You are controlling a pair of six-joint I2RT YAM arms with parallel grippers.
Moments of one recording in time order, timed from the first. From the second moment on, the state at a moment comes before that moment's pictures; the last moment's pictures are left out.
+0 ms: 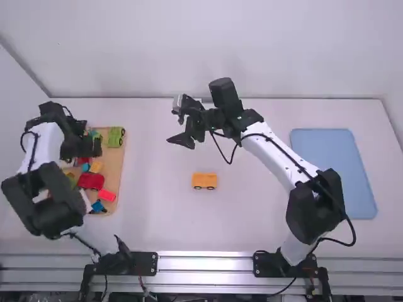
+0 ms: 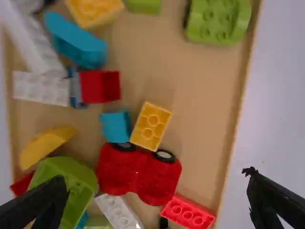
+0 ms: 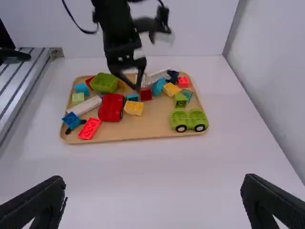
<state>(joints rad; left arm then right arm) 0.51 1.79 1.44 -0.99 0.04 0.38 0.54 1.79 1.51 -0.33 -0.87 -0.55</state>
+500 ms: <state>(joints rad) 0.48 1.99 1.46 -0.92 -0.04 0.46 0.53 1.79 1.51 -0.35 -0.87 -0.55</state>
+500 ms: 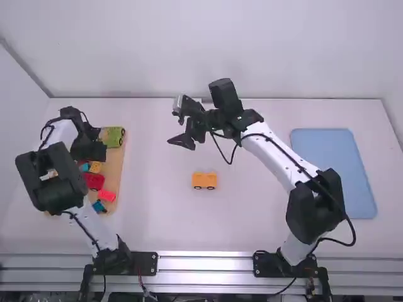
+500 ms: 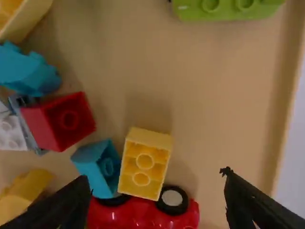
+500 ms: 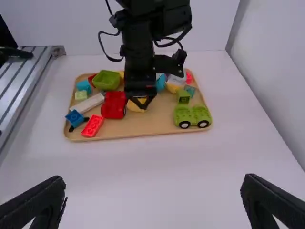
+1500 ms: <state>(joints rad) 0.54 1.99 1.29 -0.71 0.04 0.55 0.53 1.79 1.51 -0.35 -0.87 -0.55</state>
